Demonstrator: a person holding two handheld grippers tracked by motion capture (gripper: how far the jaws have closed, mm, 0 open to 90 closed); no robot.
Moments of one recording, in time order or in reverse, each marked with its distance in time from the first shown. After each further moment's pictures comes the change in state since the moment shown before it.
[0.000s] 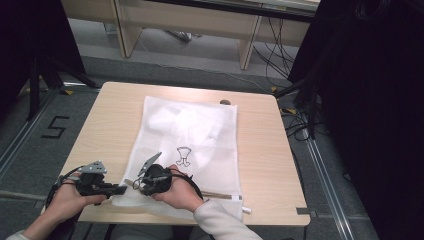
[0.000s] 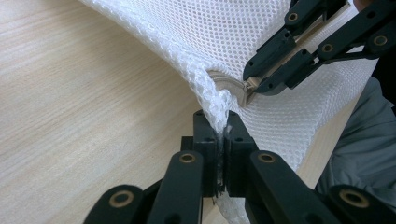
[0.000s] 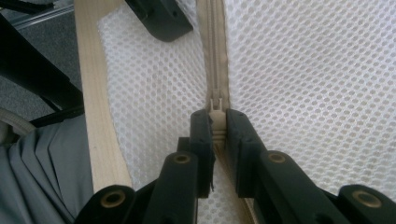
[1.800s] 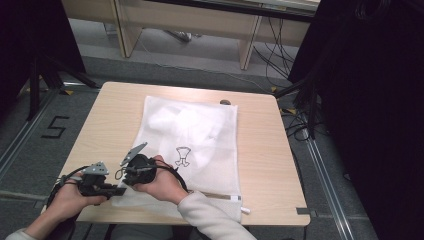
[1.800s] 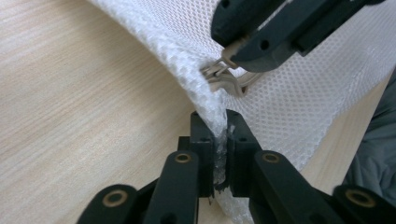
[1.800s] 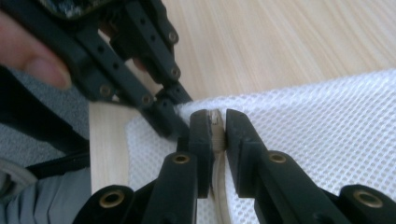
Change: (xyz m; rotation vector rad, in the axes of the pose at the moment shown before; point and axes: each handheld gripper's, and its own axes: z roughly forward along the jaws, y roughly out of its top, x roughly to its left) left arm 0.006 -0.003 0.006 0.053 0.023 0.041; right arm 0.005 0.047 0.001 -0.105 0.004 -0.038
